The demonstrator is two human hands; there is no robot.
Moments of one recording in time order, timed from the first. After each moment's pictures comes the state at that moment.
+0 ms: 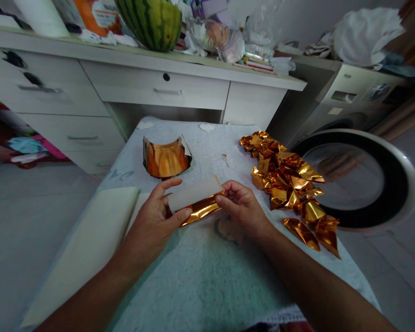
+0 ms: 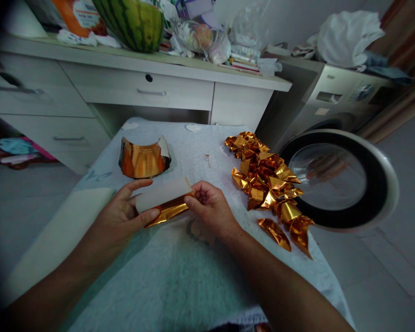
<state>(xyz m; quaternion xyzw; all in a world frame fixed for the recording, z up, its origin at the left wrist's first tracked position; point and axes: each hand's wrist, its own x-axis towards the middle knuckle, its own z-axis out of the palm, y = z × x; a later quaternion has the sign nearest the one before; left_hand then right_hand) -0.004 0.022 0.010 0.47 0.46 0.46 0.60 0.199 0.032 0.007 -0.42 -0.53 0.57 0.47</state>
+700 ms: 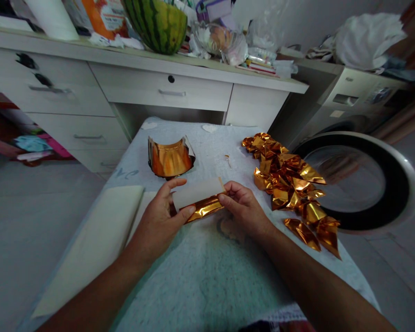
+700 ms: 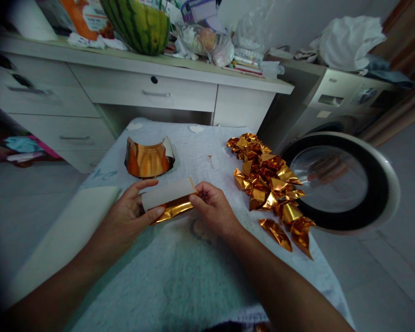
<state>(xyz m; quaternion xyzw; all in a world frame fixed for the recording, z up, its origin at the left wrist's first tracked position) -0.005 0.021 0.008 0.52 0.49 0.44 0.55 0.200 0.034 0.001 -0.42 -0.54 0.57 0.46</state>
